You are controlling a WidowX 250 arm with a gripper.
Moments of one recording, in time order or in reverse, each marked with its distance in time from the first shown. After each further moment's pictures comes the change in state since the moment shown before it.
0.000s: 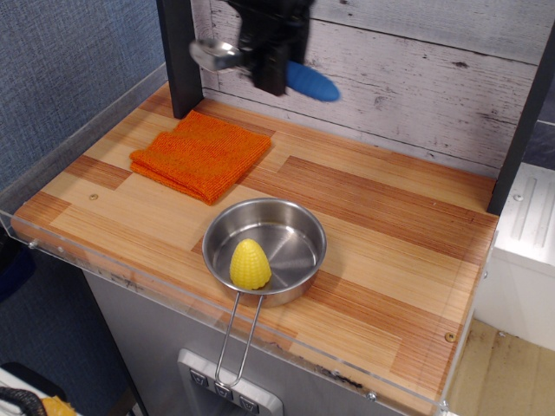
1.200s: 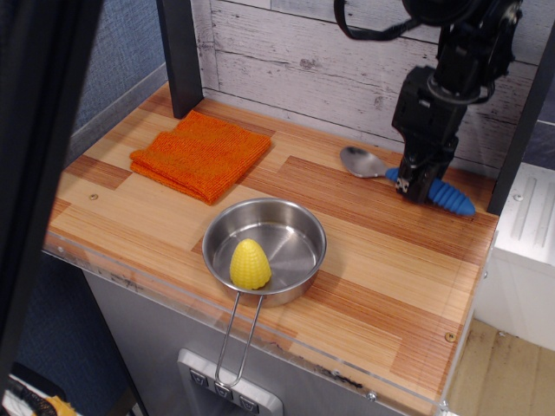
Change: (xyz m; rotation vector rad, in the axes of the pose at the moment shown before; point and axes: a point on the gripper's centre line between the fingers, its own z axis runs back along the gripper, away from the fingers) arm -0.128 -0.031 -0.106 0.134 0.063 -0.137
